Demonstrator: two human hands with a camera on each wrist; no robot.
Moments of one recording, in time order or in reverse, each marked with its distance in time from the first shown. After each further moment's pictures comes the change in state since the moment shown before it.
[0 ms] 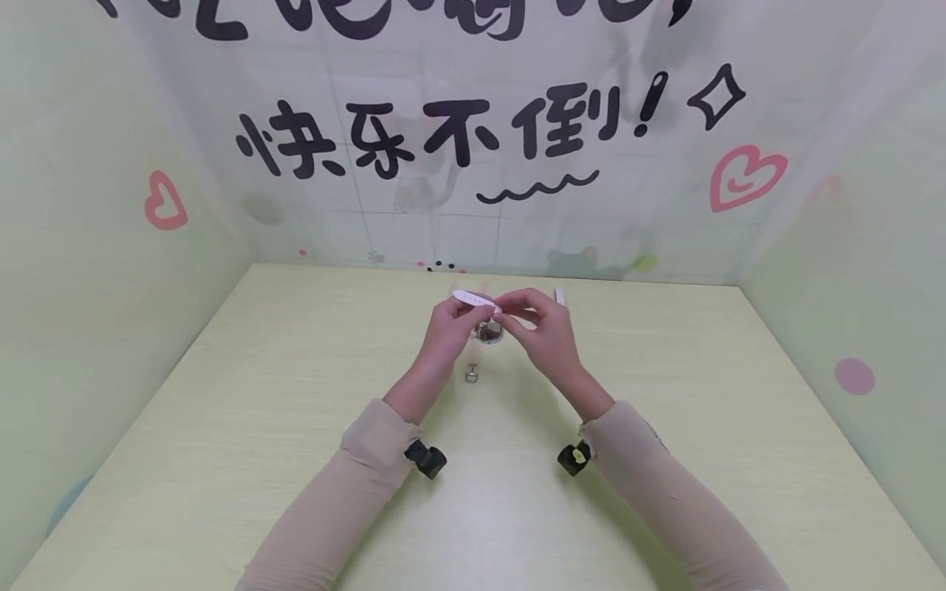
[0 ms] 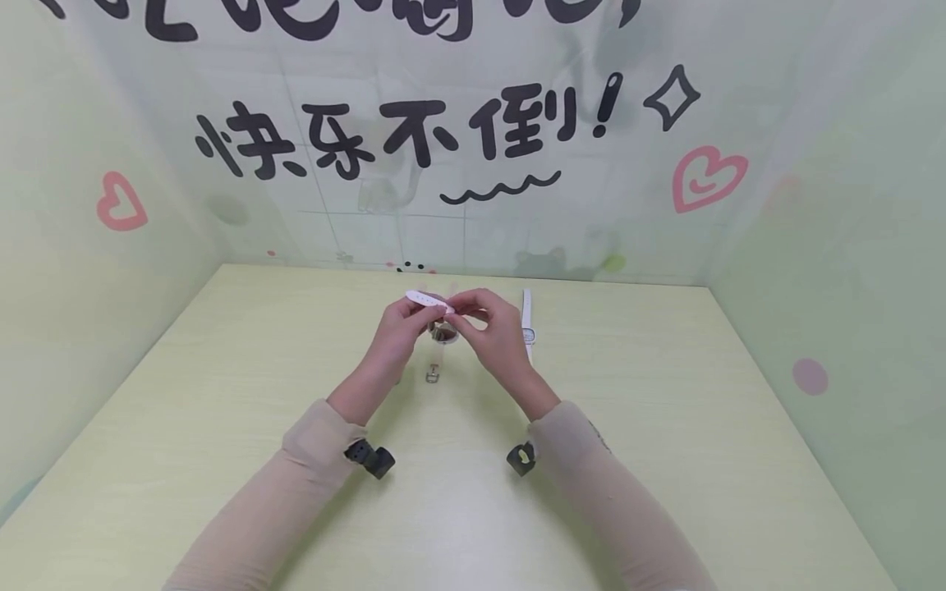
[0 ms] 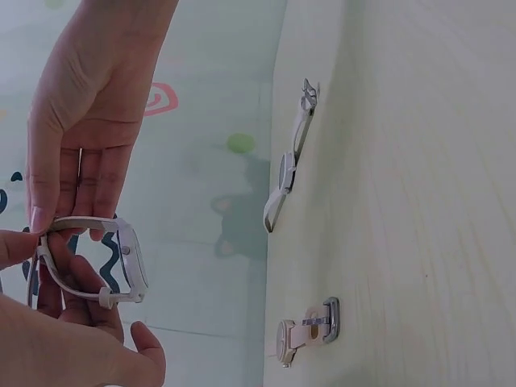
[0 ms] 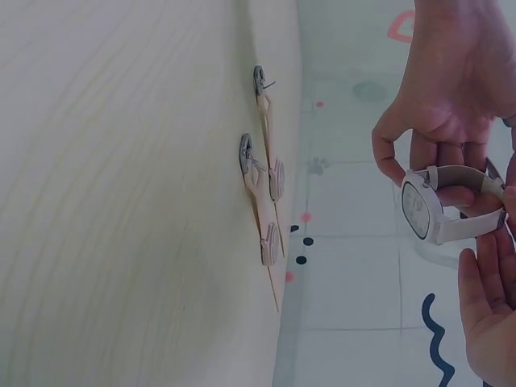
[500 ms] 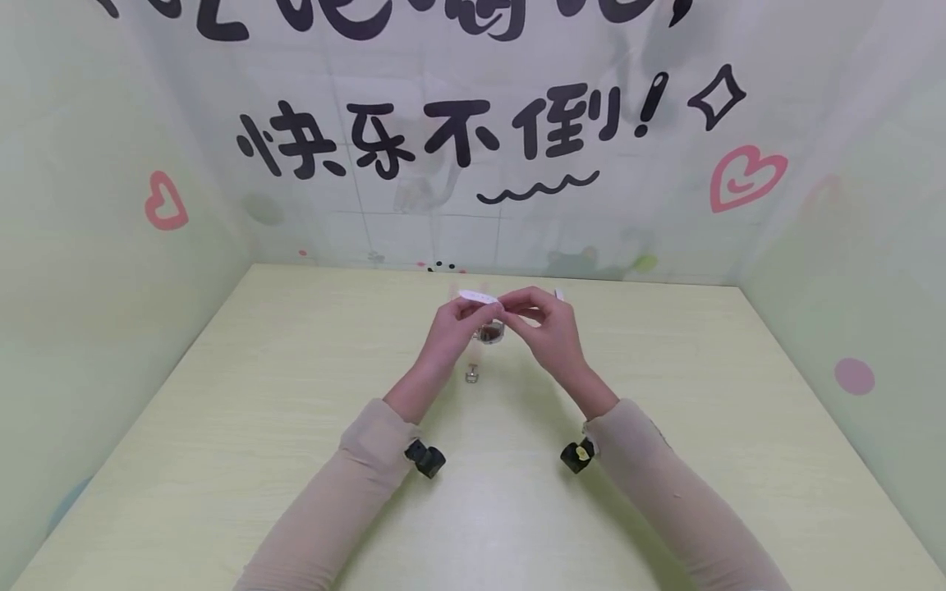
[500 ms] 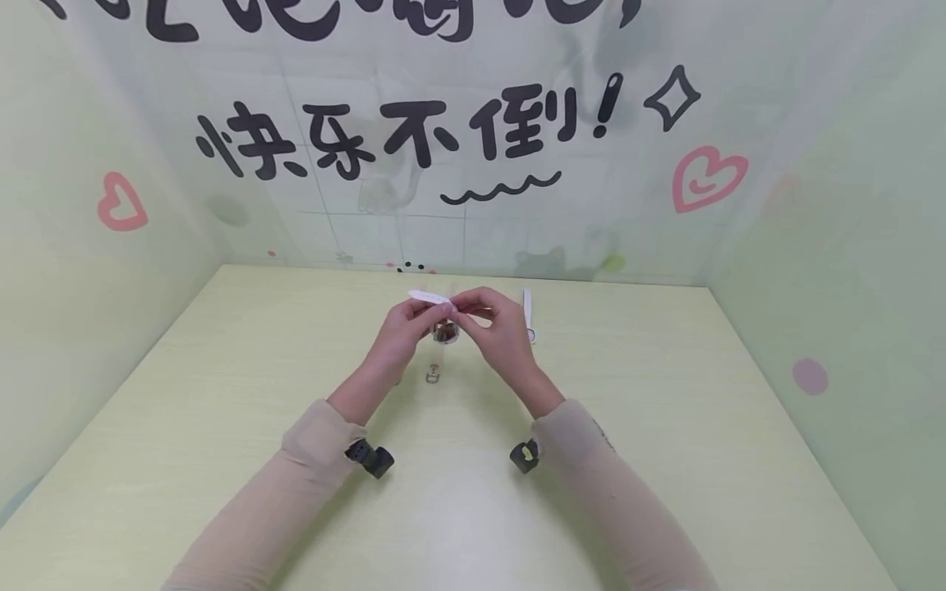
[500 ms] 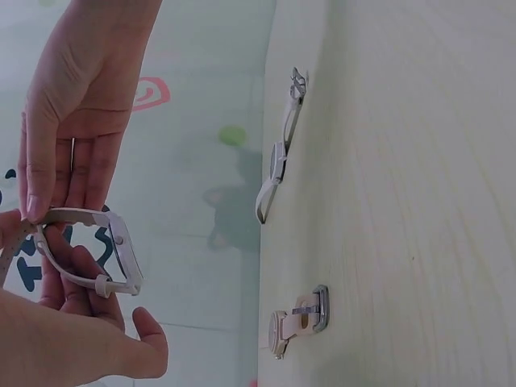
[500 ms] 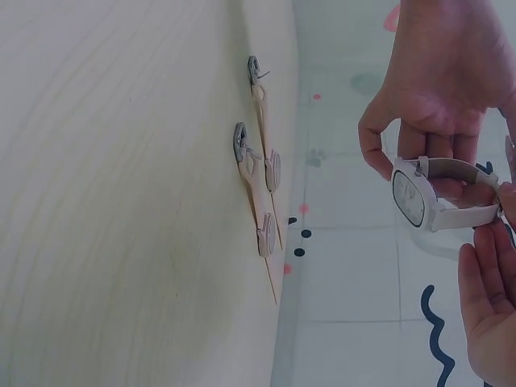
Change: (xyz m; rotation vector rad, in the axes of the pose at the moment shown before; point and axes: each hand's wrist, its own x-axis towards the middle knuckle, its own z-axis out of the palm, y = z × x) left_hand 0.002 -0.005 -0.003 0.000 -0.077 0.016; right_hand 0.001 0.000 -0.004 0.002 0.003 -0.009
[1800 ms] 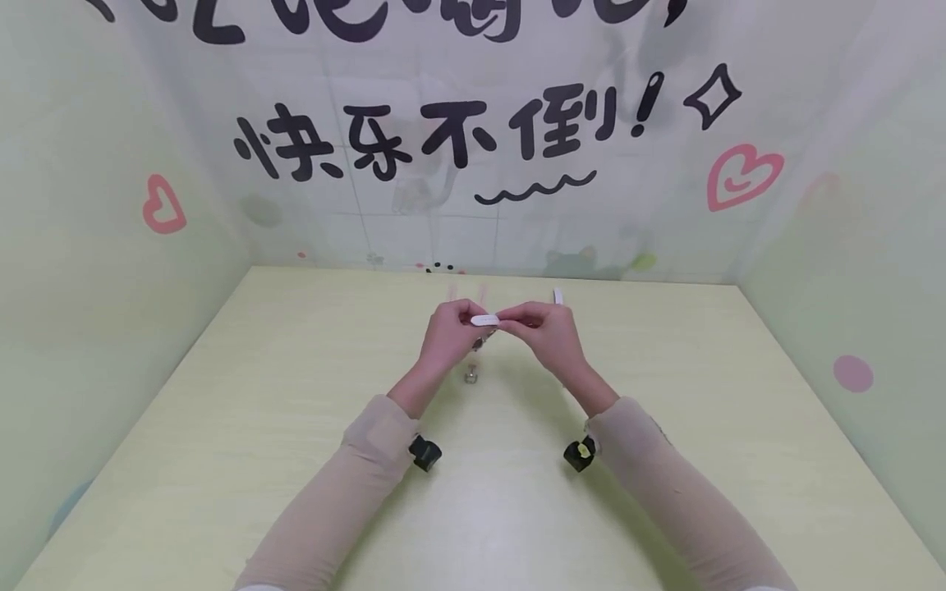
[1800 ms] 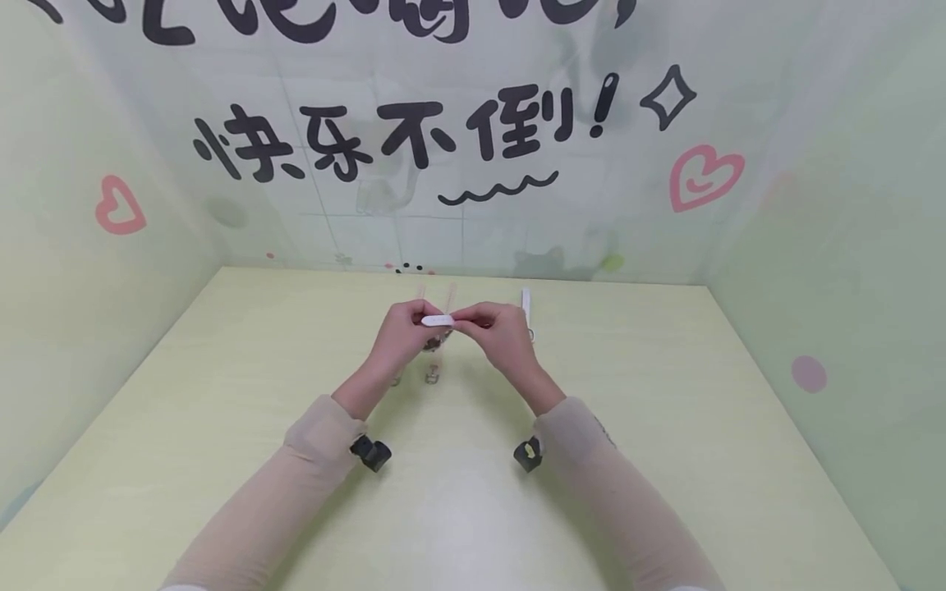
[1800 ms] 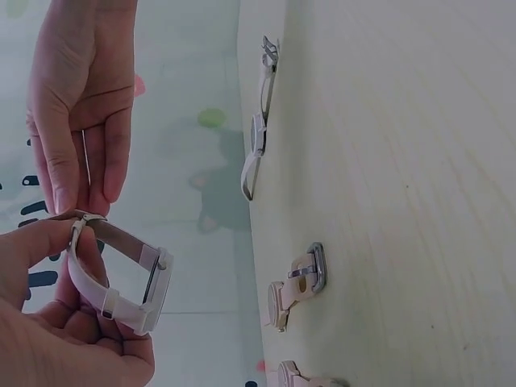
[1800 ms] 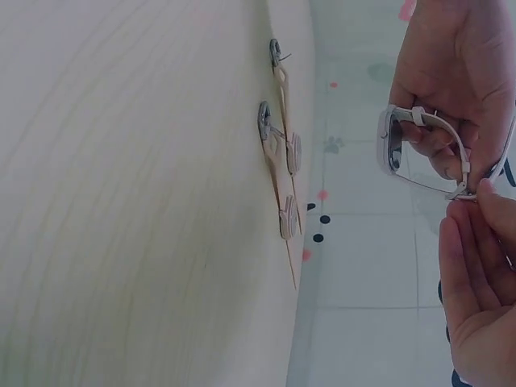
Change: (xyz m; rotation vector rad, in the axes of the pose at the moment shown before) left_hand 0.005 -0.002 0.002 0.323 0.079 0.063; right_hand 0.000 0.013 -0.006 -0.108 -0.068 0.117
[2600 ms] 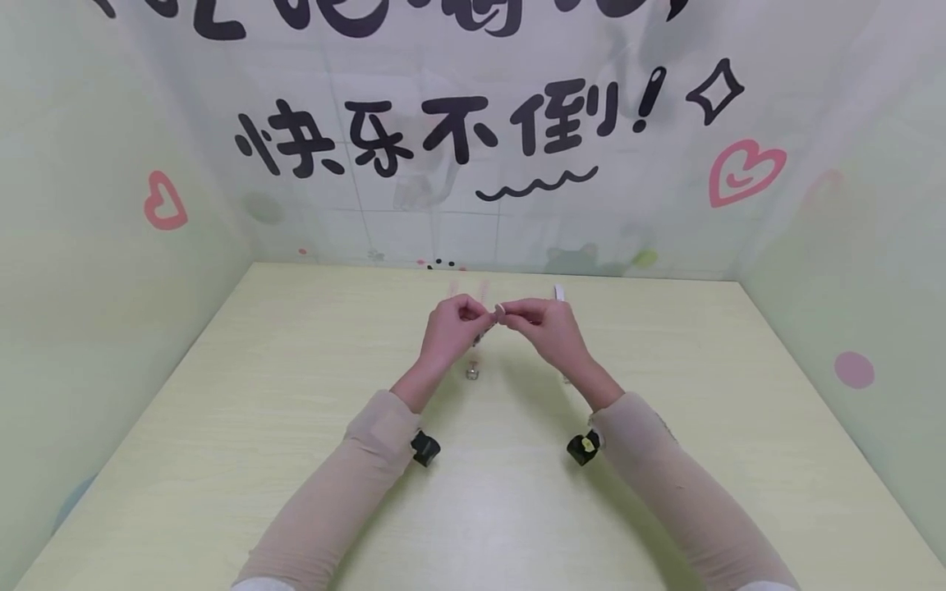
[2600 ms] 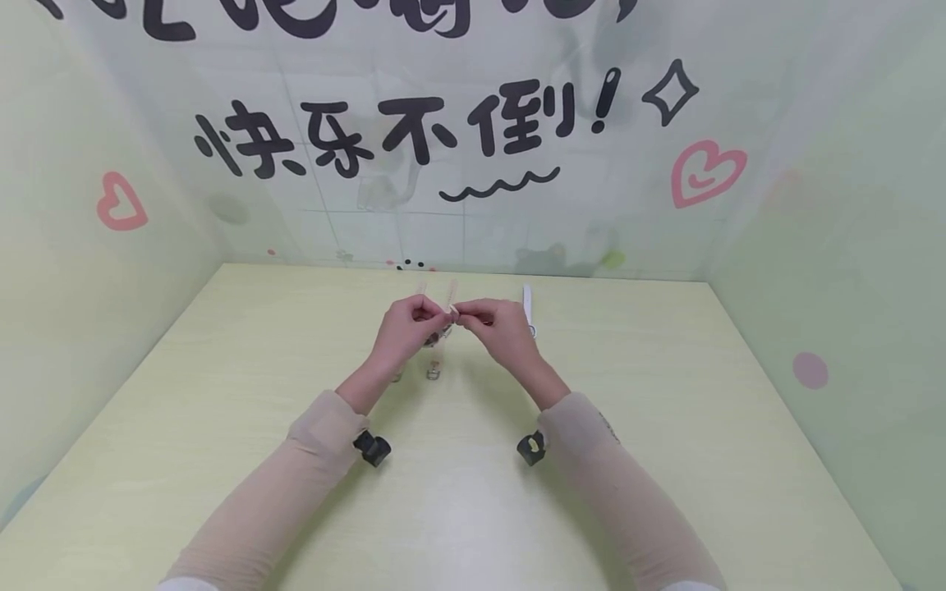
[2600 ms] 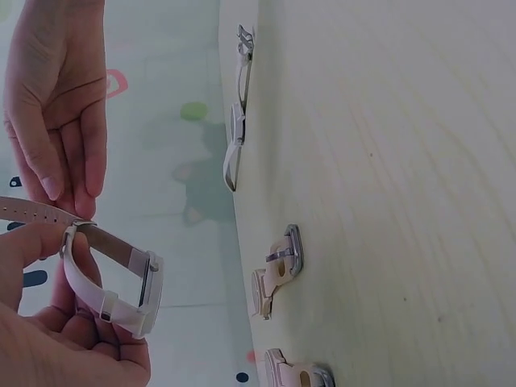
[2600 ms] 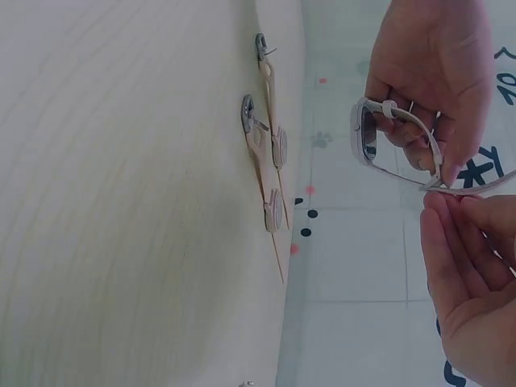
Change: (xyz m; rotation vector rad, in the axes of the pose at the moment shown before) left_hand 0.003 -0.008 -0.001 0.059 0.024 0.020; right_hand 0.002 -0.003 -0.003 -0.047 -0.072 -0.009
